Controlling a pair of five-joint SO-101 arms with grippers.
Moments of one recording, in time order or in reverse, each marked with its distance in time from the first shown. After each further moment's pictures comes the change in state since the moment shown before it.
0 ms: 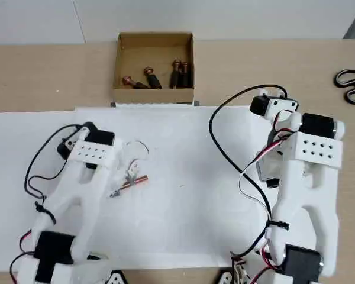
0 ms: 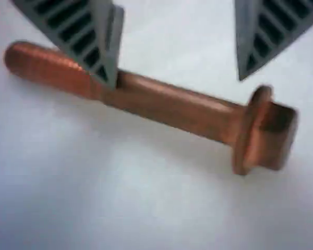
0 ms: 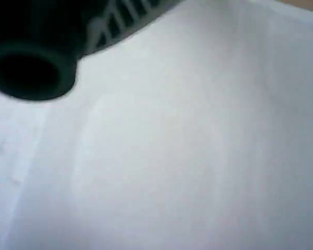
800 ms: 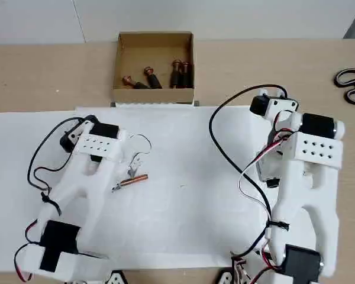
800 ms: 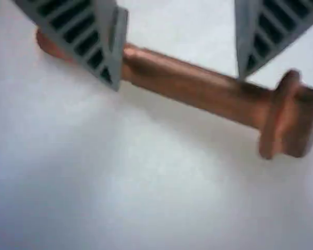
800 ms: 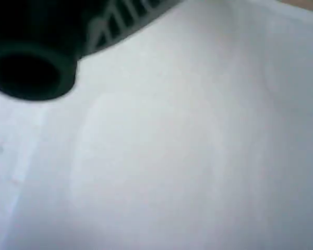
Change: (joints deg) left arm 2.6 3.9 -4.2 -0.4 0.4; right arm 0.0 0.0 0.0 0.0 0.0
